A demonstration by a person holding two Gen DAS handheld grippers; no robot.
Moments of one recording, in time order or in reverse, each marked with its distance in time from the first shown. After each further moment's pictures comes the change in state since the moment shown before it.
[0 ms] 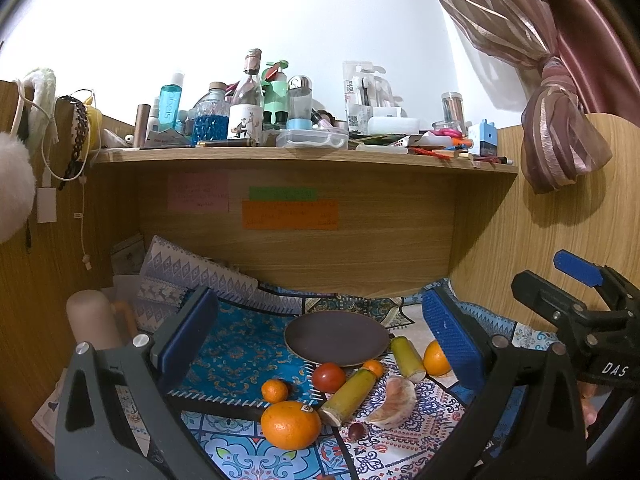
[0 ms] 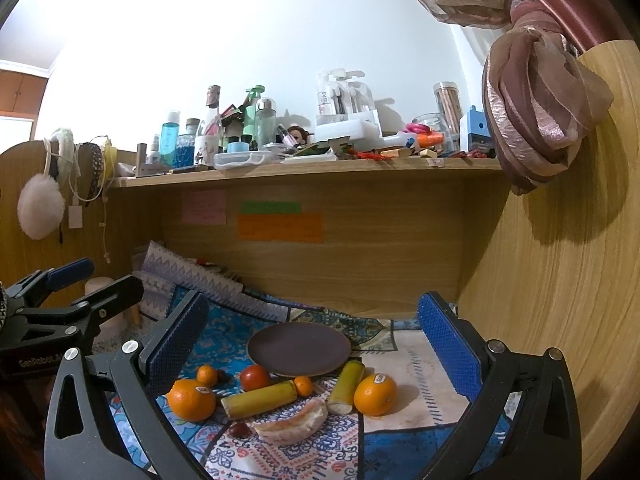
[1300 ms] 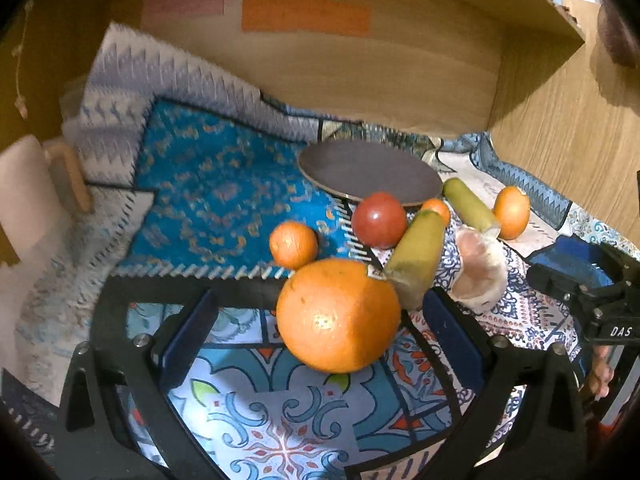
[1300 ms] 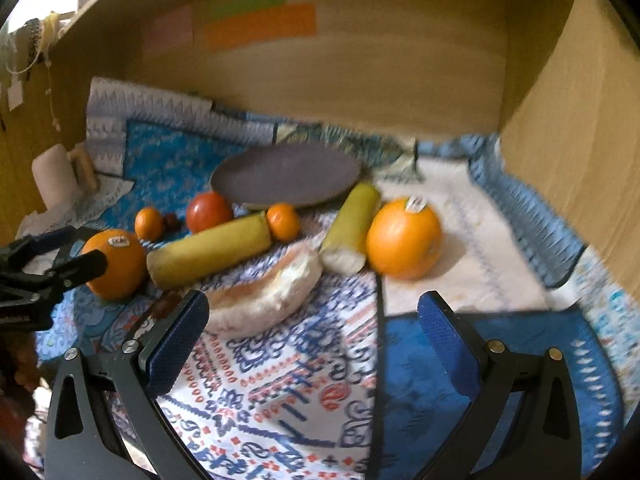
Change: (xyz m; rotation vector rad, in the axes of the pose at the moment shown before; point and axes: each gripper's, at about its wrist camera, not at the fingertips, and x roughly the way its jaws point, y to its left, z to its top) left arm 0.124 0.048 -0.125 -0.088 0.548 -0.063; right arm 0.119 -0.020 -0.118 0.051 0.602 0.061
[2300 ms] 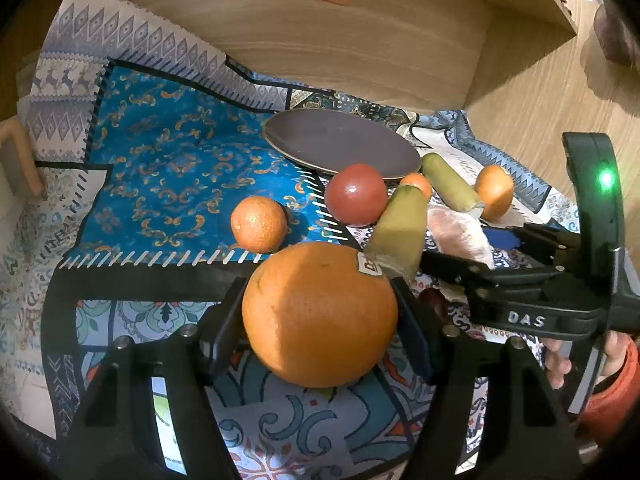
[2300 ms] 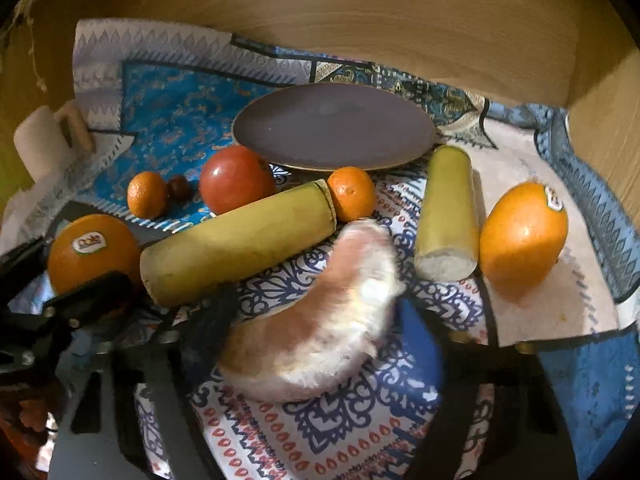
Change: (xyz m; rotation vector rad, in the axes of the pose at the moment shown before) left arm 0.023 0.006 0.002 0.023 0.093 -0.119; right arm 0.064 0.039 0.021 -0.076 0.174 0.011
